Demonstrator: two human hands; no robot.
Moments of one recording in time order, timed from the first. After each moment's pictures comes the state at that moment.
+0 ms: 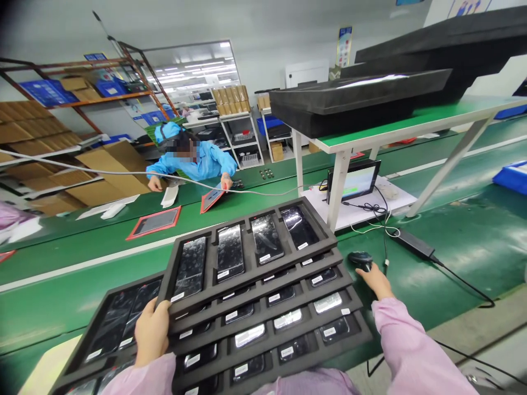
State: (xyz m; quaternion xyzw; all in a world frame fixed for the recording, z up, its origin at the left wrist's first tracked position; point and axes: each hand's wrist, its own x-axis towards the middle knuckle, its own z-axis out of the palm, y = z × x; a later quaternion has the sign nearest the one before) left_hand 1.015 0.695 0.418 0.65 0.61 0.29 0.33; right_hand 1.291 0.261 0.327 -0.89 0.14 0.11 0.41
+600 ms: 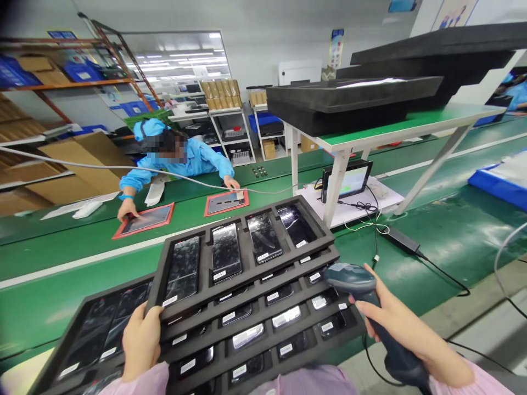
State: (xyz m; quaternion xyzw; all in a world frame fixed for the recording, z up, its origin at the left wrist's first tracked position) left_hand 1.017 0.686 0.429 0.64 0.62 0.26 0.37; right_hand 1.165 0.273 0.478 -0.77 0.01 0.30 0.56
